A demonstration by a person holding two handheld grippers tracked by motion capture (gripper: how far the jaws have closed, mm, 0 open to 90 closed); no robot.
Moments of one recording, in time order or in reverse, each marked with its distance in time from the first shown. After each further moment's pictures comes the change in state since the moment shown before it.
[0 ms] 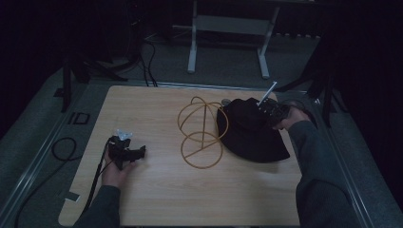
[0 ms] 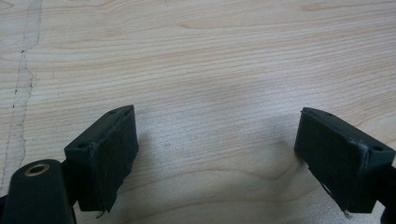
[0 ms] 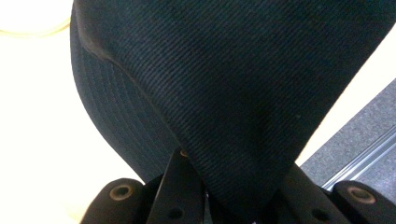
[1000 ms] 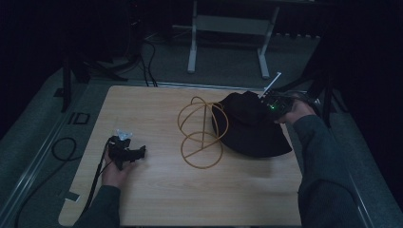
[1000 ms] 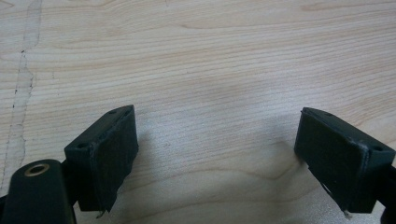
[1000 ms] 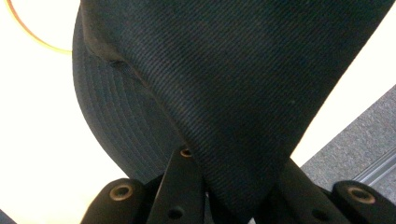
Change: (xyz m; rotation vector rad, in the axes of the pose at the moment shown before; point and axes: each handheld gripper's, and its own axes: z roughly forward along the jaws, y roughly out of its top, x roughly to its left) left arm 0.000 0.000 0.000 -0.003 0.001 0.000; right arm 0.008 0.004 -0.041 -0.083 0.017 -0.062
